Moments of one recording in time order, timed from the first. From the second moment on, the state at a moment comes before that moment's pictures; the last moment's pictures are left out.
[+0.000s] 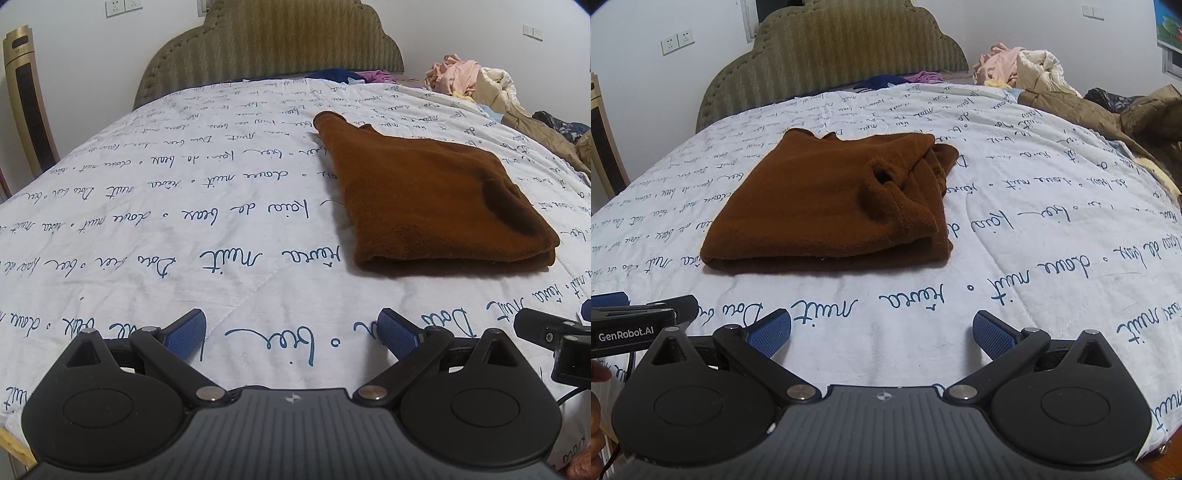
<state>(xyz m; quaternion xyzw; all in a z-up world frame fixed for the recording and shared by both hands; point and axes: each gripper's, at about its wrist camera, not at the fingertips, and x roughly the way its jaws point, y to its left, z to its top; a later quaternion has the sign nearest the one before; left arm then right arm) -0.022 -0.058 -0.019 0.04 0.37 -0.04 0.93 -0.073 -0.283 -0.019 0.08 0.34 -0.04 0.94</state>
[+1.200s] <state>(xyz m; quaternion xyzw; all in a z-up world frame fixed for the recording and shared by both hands) -0.022 -0.057 -0.019 0.04 0.36 -0.04 0.93 -0.073 -0.283 -0.018 0.08 0.33 -0.04 0.94</state>
